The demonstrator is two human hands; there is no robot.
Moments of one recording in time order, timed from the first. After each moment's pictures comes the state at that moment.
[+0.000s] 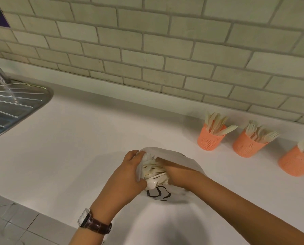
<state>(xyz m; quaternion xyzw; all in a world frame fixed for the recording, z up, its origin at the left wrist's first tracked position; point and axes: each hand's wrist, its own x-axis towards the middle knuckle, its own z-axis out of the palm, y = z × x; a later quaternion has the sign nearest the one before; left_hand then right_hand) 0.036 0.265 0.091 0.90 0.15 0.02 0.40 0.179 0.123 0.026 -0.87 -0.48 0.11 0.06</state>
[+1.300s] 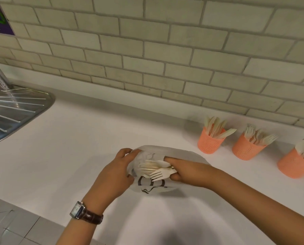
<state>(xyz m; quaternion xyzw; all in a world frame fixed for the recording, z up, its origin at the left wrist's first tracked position) 0.033 0.298 0.092 0.94 0.16 0.01 0.31 0.178 0.105 0.085 -0.84 -0.47 0.25 0.13</state>
